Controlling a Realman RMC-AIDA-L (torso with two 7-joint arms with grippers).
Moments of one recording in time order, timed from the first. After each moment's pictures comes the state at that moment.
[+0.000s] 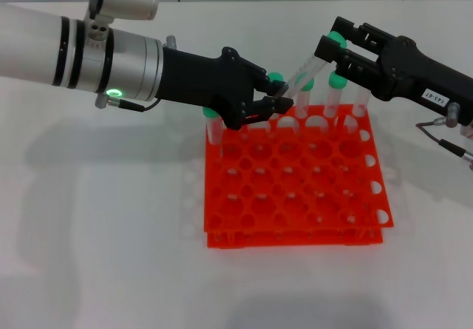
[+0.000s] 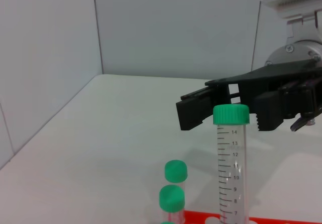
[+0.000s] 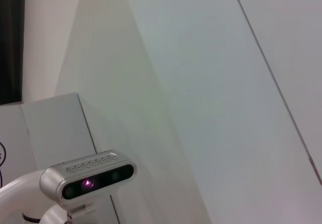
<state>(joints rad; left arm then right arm) -0.80 -2.08 1.01 0.67 1.98 1.42 -1.41 0.62 2.03 -0.96 -0.21 -1.23 -1.58 1.09</state>
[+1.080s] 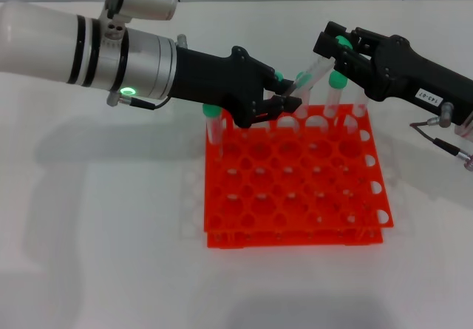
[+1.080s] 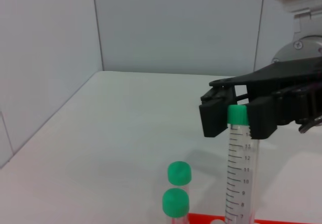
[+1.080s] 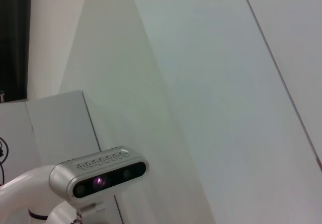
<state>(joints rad) -0.82 -2.08 1.07 0.65 1.95 1.36 -1.41 0.64 2.03 -0.97 -0.18 -1.22 -1.58 1.06</state>
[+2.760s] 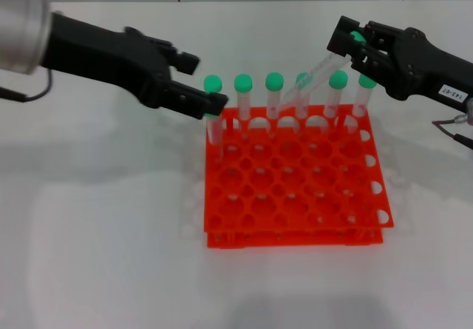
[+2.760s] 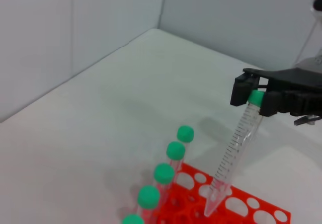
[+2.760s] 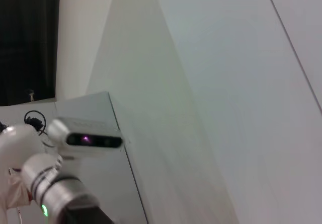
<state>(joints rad) -0.56 -2.05 1.06 1.46 2.08 1.74 -2.24 0.59 2.01 -1.00 -0.31 -1.24 -1.65 1.16</state>
